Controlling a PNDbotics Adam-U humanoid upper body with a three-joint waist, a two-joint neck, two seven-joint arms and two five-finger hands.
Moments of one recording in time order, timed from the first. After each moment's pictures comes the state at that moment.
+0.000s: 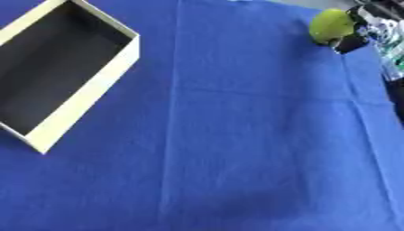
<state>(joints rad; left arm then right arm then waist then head) -0.29 0.60 0.29 -1.99 -0.15 -0.48 0.67 -0.82 -1.00 -0.13 -0.86 0.58 0.12 0.23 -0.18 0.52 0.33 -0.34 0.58</state>
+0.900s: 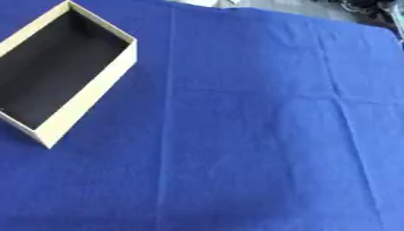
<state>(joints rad) -0.27 0.61 0.29 -1.99 -0.15 -0.48 0.68 -0.75 -1.05 -0.13 -1.17 0.48 0.13 0.11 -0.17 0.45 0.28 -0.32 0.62</state>
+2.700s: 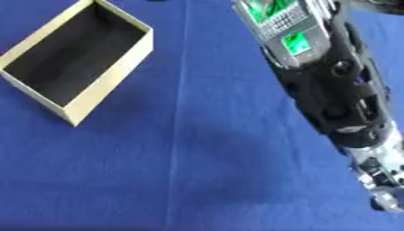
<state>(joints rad) -0.31 0.61 0.26 -1.99 -0.10 -0.48 0.66 -0.96 -0.49 0.29 -1.96 0.58 0.17 0.35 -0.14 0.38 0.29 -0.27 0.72</state>
